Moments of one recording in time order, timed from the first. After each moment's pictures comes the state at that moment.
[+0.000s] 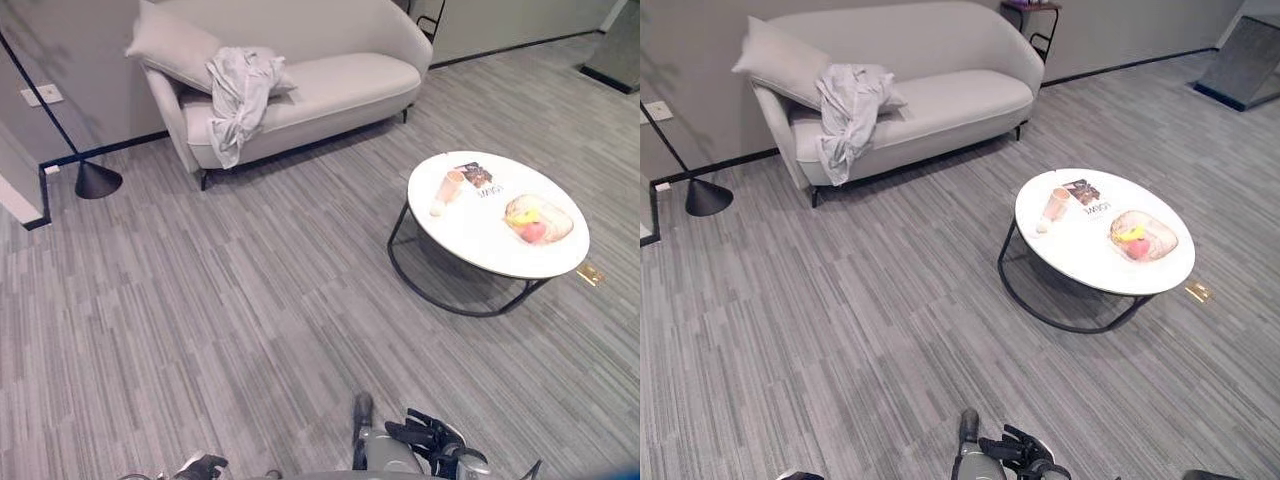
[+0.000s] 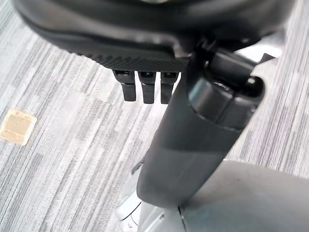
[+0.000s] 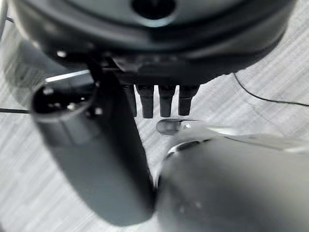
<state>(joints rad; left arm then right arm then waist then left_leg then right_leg) -0.06 0.27 -0.46 1.41 0.16 -0.06 0.00 -0.06 -0.20 0.10 1.28 0.32 -0.06 0.11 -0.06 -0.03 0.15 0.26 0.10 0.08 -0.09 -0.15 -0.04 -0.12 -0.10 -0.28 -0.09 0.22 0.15</state>
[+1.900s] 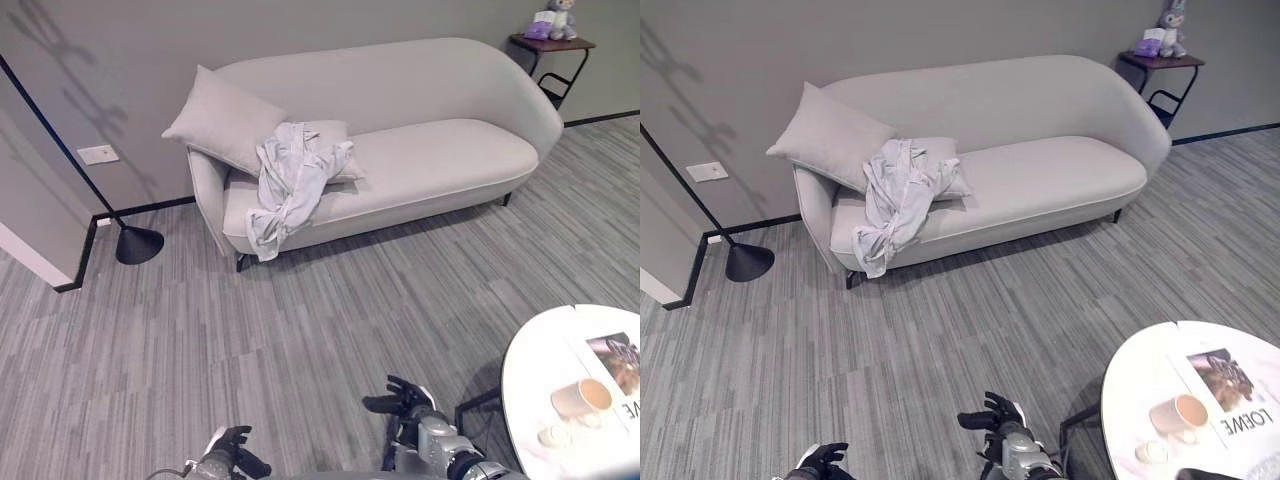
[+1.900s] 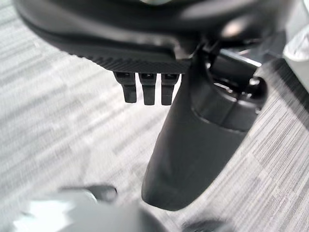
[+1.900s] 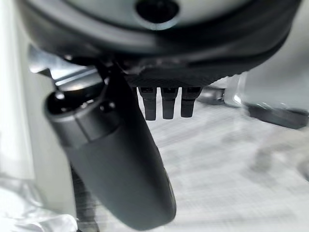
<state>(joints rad) -0.10 0.14 -0.33 1.41 -0.05 -0.11 0.12 -0.22 -0.11 0.29 1.08 0.34 0.00 -0.22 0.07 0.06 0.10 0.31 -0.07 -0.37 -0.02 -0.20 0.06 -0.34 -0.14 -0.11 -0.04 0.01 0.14</state>
